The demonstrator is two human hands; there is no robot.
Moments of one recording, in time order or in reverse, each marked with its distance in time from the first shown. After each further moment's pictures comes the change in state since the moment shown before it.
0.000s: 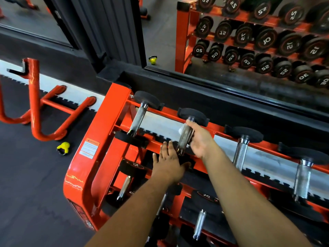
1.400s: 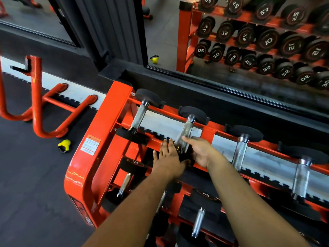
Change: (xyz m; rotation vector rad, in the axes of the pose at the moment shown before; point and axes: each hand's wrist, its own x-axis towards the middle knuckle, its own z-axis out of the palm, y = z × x) left_hand 0.000 0.001 -0.001 -0.005 -0.023 -0.010; right_hand -0.019 0.025 -0.022 -0.270 -0.093 0.093
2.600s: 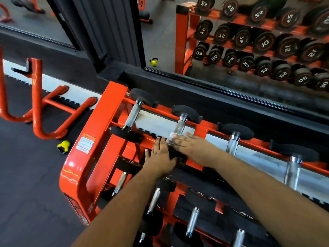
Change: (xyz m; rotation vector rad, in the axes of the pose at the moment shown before) left_hand 0.003 -0.005 0.006 -0.013 0.045 0.004; right_hand 0.009 0.000 -0.063 -1.984 -0.259 -1.237
